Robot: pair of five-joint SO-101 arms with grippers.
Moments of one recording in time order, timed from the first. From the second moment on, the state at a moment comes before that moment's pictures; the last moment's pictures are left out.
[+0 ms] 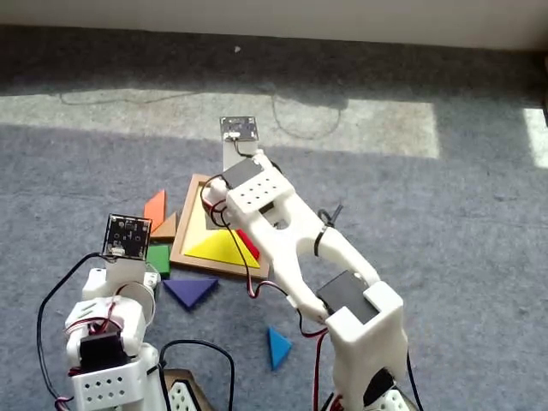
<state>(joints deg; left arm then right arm) -18.9 -102.3 93.7 66.9 -12.8 -42.9 20.3 -3.9 66.6 -27.6</state>
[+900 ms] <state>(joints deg) -18.9 -102.3 93.7 66.9 -12.8 -38.9 19.9 5.4 61.3 -16.7</state>
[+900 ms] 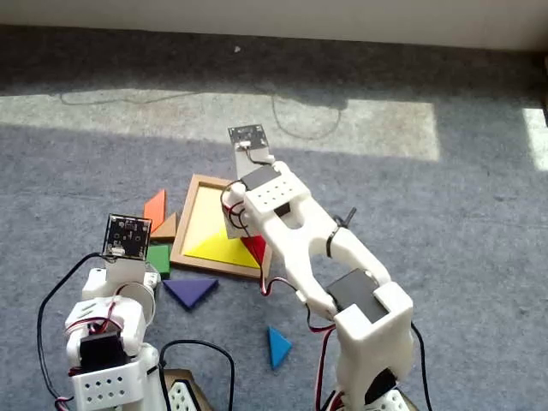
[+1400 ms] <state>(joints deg) -18.9 -102.3 93.7 66.9 -12.8 -38.2 20.1 -3.3 85.6 -7.2</state>
